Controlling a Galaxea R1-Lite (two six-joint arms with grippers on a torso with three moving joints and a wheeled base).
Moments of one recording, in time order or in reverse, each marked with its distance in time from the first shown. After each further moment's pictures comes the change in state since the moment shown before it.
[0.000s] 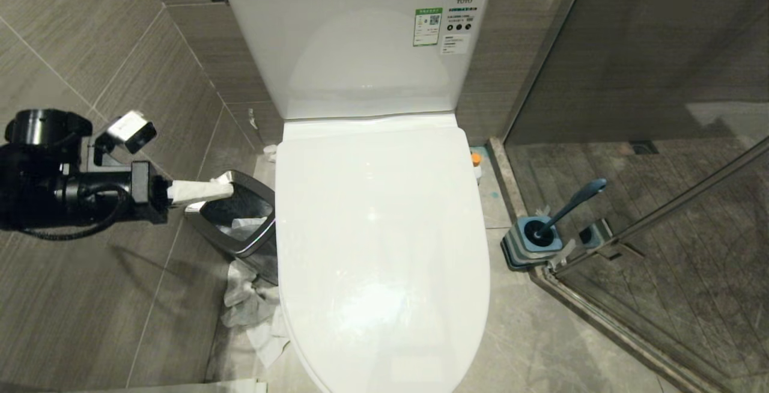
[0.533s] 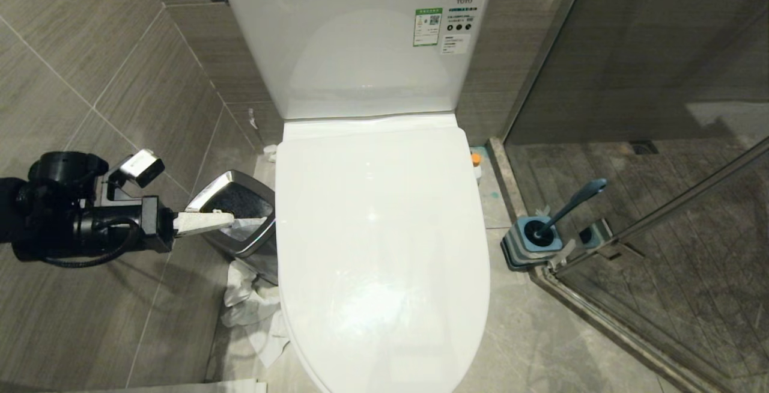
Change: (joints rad) left arm 0.037 0.086 0.079 -0.018 -0.017 0.066; right arm 0.000 0.000 0.000 0.000 0.000 0.000
